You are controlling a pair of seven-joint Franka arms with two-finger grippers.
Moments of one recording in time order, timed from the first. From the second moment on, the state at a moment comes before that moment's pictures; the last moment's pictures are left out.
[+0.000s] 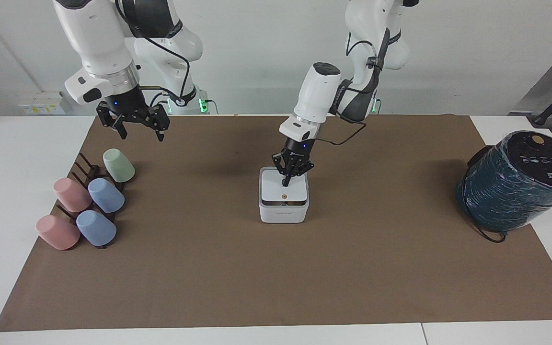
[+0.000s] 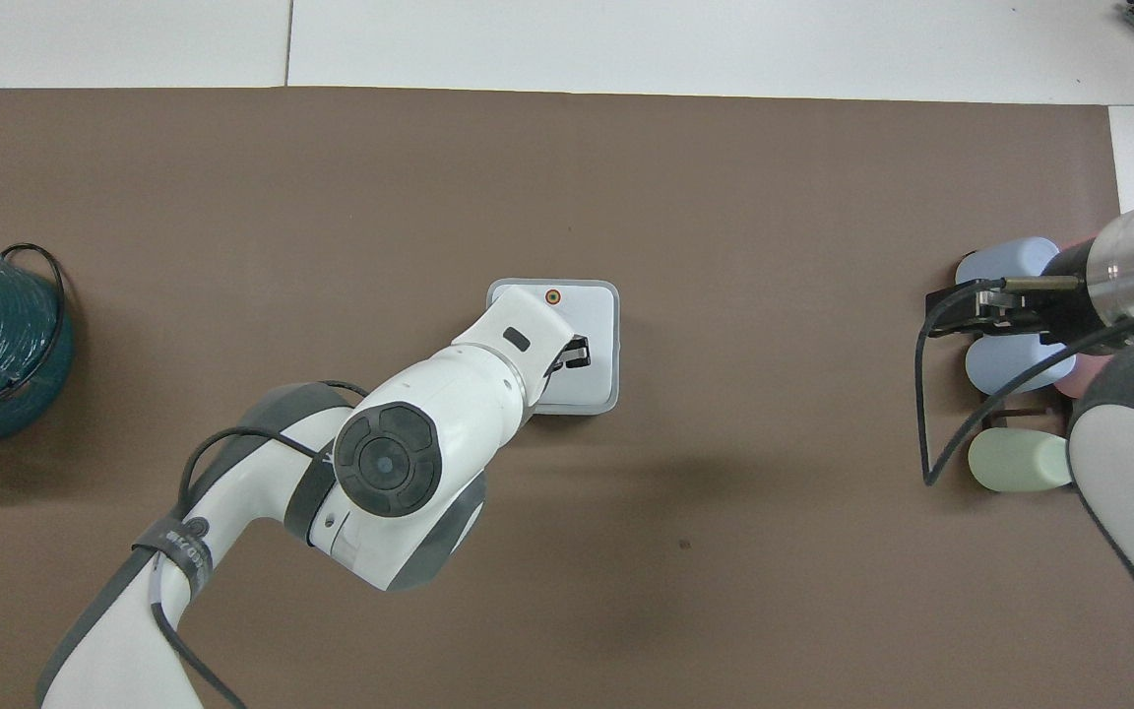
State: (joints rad) left arm -0.62 0.20 -0.05 -2.05 -0.03 2.75 -0.67; right arm 0.03 -0.04 0.07 -1.69 -0.03 1.68 0.19
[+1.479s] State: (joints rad) left arm -0.43 0.27 -0.04 -1.54 -0.03 1.96 -0.43; right arm 0.03 -0.04 0.07 -1.69 -0.03 1.68 0.19
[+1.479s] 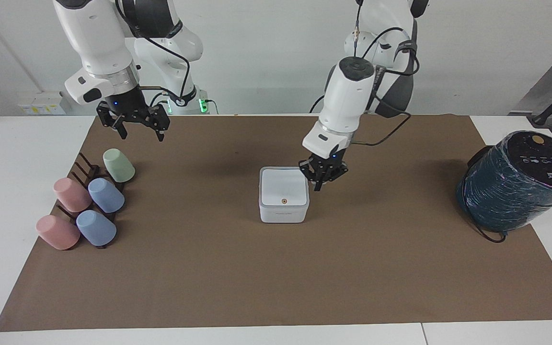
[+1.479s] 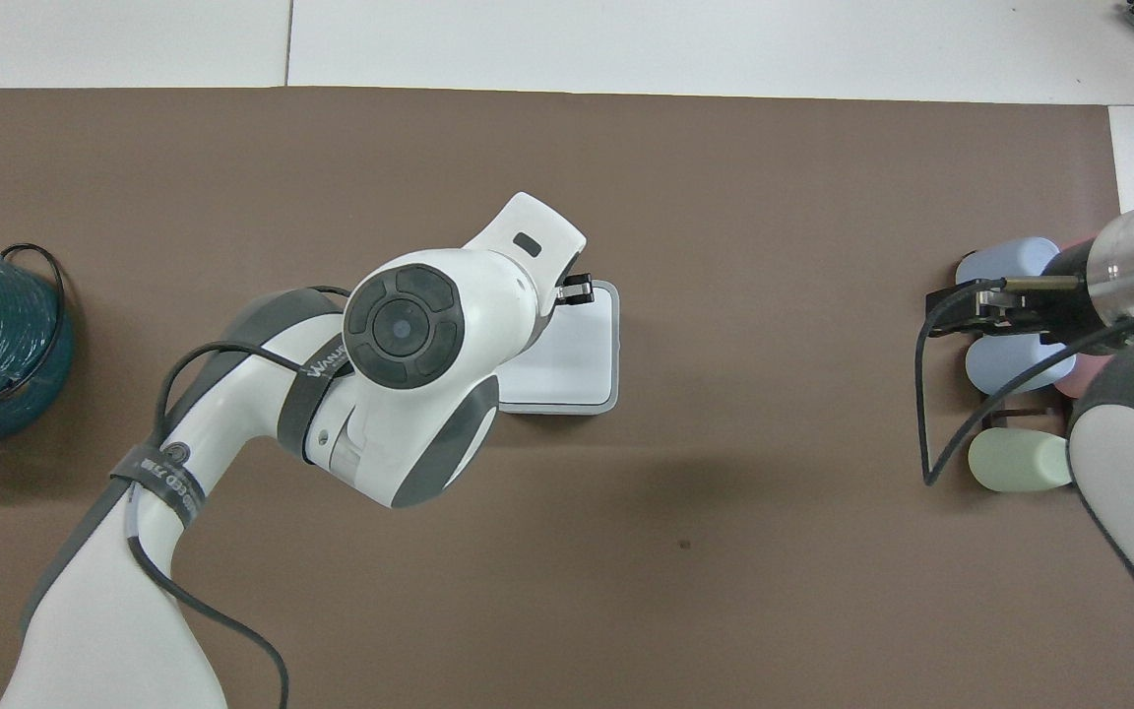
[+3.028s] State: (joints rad) left arm -0.08 0.14 -0.05 -1.43 -0.01 1.57 0.03; right arm 0.03 -0.04 0.07 -1.69 -0.03 1.68 0.19
